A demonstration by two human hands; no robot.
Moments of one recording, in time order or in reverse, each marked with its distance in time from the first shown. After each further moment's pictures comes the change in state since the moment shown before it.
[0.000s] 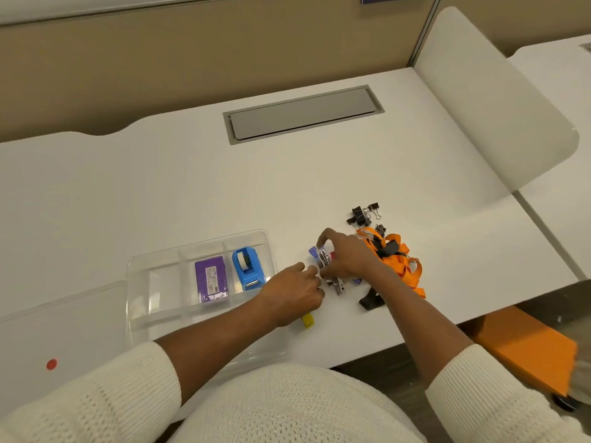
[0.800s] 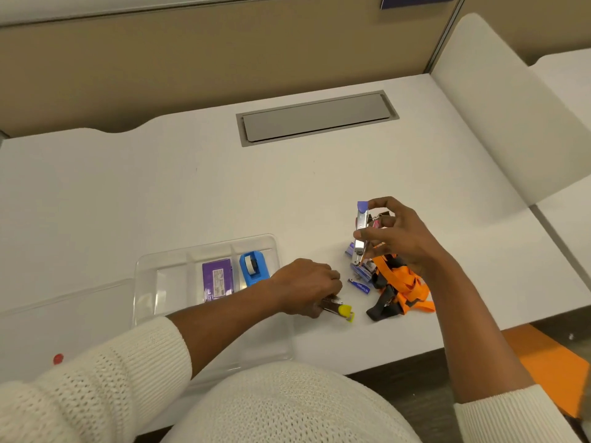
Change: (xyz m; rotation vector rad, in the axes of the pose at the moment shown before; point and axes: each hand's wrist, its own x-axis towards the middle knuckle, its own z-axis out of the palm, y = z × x) left_hand 0.020 -0.032 -0.008 -0.358 0.041 0.040; right_hand -0.044 0.002 -0.089 0.874 0.167 0.064
